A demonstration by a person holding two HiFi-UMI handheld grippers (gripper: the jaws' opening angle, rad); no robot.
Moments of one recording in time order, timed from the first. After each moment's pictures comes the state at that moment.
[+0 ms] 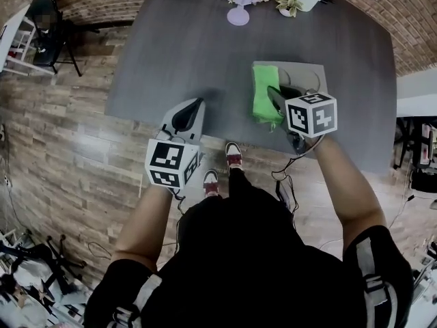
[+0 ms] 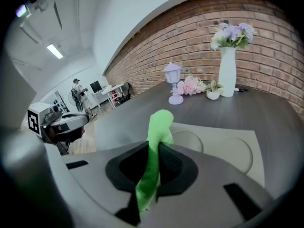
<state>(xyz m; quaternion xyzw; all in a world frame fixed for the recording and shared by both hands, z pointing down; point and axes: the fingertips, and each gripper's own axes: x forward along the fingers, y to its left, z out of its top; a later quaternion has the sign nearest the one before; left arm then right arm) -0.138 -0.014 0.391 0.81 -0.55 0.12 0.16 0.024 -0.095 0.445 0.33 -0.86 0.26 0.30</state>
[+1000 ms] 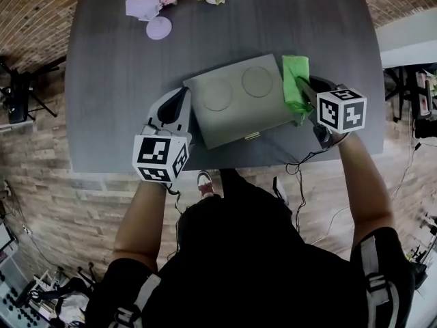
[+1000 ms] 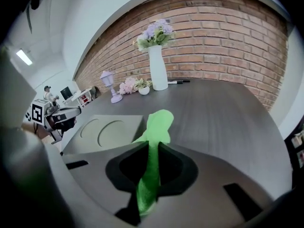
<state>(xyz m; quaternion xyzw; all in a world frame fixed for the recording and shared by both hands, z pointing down) -0.008 -0.147 0.432 0.85 -0.47 0.15 0.16 0.274 -0.171 0.480 0.46 -0.78 0.29 0.31</state>
